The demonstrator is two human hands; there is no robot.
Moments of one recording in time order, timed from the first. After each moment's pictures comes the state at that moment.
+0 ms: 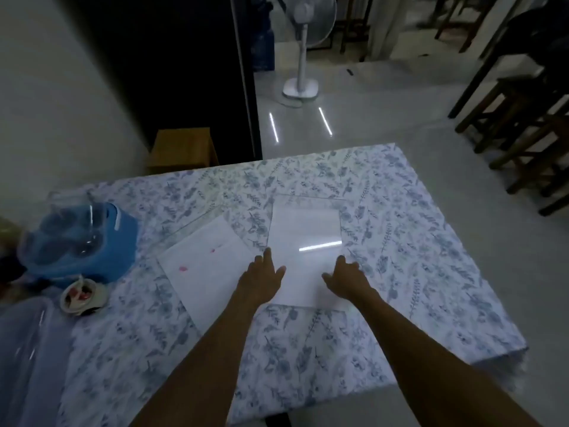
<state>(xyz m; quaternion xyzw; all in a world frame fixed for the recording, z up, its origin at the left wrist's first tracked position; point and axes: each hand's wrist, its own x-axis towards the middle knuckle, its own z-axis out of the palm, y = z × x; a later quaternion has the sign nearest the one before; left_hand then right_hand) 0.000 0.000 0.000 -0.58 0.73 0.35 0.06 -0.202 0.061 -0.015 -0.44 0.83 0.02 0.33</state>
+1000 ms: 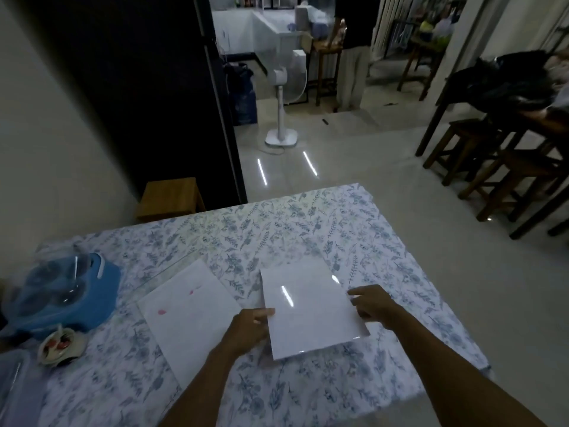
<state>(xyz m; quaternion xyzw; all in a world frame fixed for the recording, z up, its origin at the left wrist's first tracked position) -0.009 0.045 0.021 -0.54 0.64 0.54 -0.08 -0.323 0.118 0.044 -0.24 0.80 -0.26 0.48</state>
